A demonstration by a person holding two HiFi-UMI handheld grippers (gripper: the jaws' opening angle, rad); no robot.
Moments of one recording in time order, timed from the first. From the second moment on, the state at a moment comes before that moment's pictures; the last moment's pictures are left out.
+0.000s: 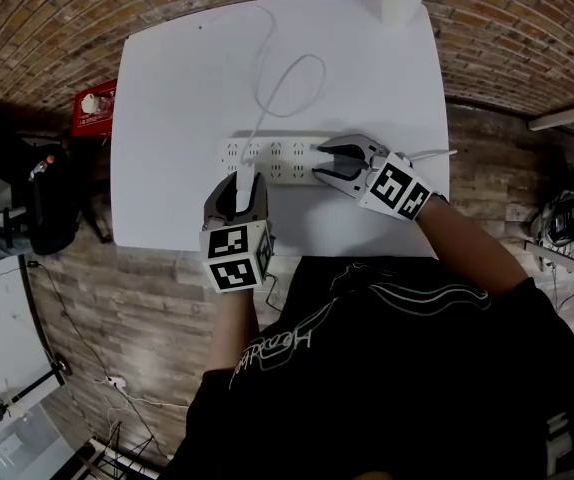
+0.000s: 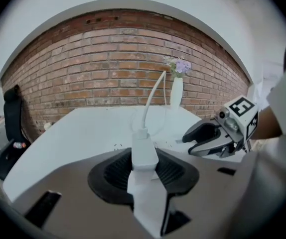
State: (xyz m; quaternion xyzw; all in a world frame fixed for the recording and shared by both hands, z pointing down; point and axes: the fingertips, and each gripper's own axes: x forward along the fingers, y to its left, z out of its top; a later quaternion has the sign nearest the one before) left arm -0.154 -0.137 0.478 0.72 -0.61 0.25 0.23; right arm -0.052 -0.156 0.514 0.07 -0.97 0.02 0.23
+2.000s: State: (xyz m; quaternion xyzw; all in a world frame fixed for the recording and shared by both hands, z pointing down) left arm -0.155 -0.144 0.481 0.71 -0.61 0.27 0.24; right arm -0.051 -0.157 0.515 0.08 -0.97 0.03 0.24
